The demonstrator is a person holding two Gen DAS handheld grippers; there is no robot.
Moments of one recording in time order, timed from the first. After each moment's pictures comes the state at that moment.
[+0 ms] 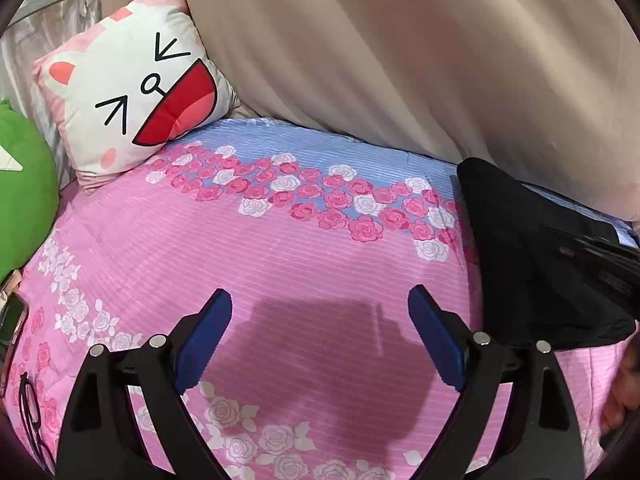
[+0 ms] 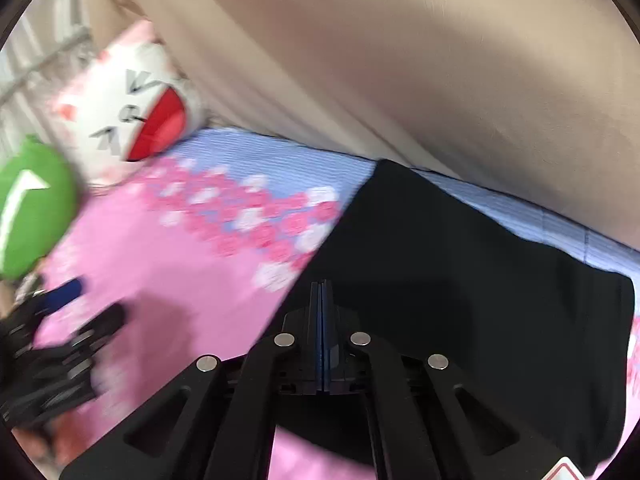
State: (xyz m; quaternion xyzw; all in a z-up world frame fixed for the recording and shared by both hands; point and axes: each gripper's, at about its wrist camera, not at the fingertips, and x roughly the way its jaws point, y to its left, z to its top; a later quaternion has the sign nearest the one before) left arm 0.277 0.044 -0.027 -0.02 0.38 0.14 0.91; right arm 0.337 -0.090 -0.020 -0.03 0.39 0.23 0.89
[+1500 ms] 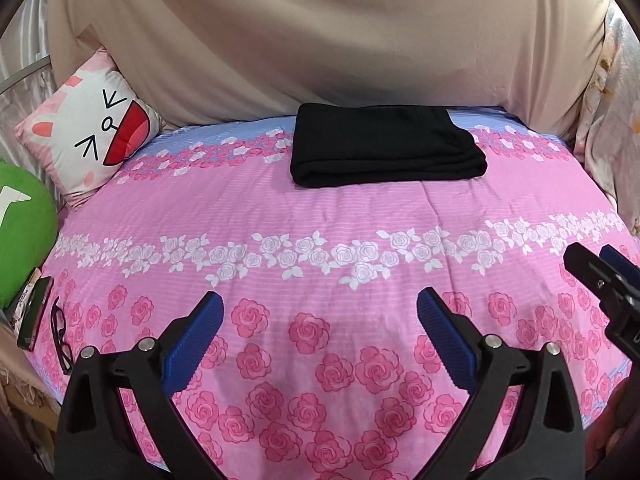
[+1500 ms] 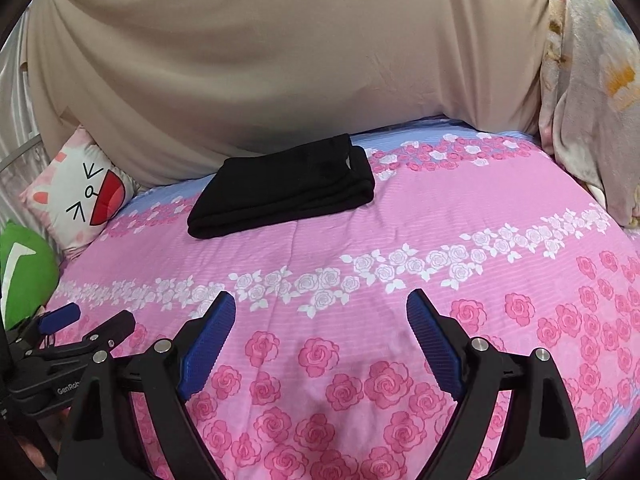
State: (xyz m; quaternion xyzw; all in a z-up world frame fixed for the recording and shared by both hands) left arm 0.067 -0.112 0.003 0.08 0.39 0.01 0.92; right arm 0.003 -0.237 0.002 0.11 0.32 -0.02 0.94
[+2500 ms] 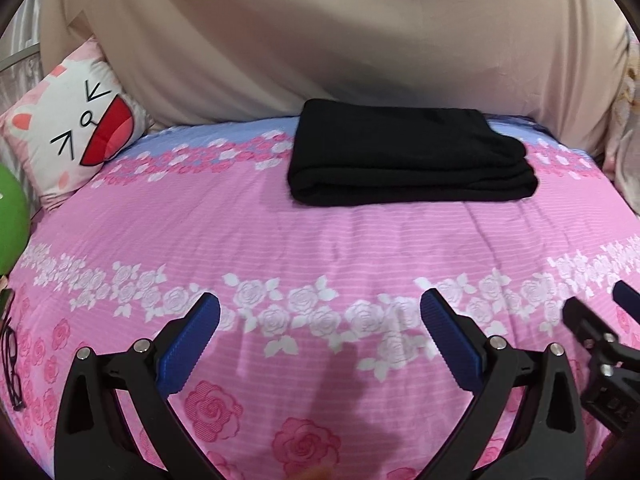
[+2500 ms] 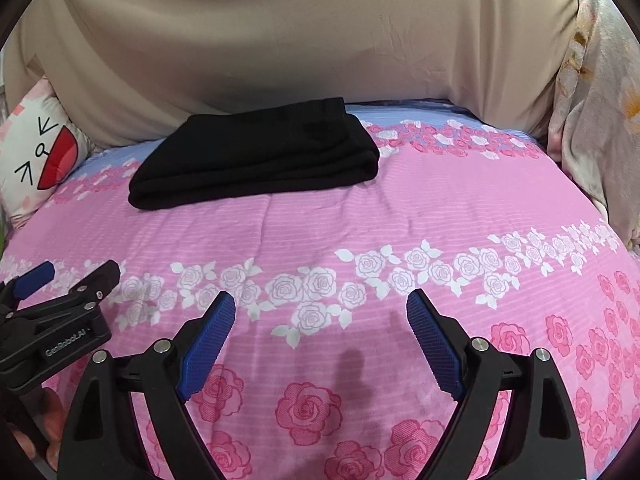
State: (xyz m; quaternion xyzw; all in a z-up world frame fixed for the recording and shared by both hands) left arm 0.153 -0.102 -0.059 0.06 0.37 0.01 0.93; right arm 0.080 -0.204 -0.060 0.04 0.36 -0.09 0.93
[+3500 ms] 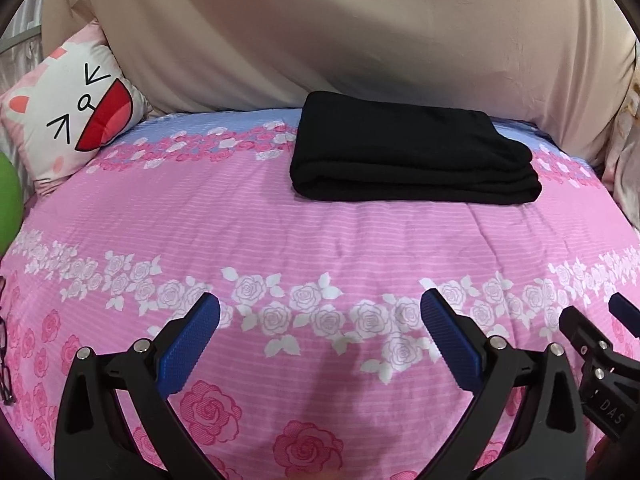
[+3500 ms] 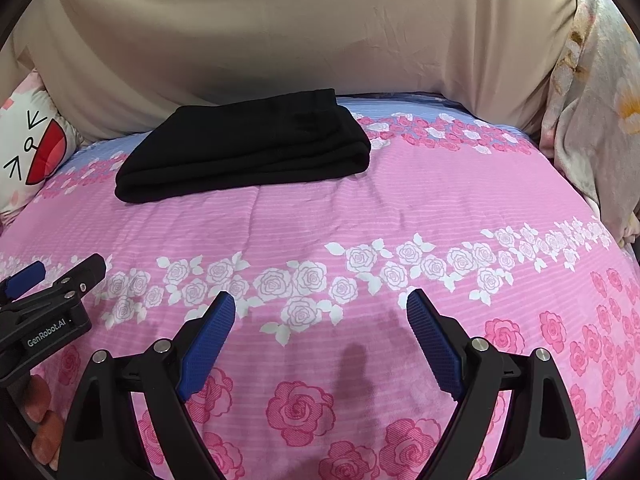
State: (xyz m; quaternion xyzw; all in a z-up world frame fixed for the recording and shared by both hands) left arm 0.158 -0.092 -0.063 0.04 0.38 0.01 0.92; right arm 0.083 -0.202 -0.064 0.03 0.37 -0.11 0.92
